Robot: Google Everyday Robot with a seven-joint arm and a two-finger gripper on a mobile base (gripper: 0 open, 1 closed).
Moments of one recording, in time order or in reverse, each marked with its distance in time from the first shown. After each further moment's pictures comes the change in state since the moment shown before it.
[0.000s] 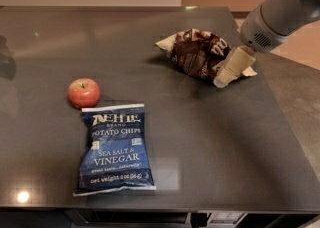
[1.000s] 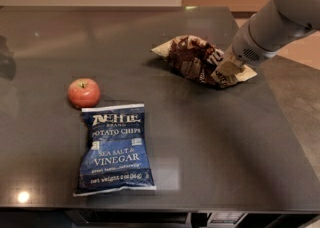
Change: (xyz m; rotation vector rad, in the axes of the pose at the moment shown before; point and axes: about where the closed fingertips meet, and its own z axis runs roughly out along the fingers) arm 0.008 0.009 0.020 0.096 0.038 -0.006
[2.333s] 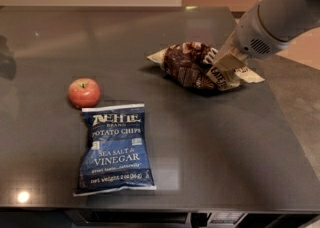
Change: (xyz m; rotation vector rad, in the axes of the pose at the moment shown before) arm -0.030 0.039 -0.056 -0.064 -0.080 -0.054
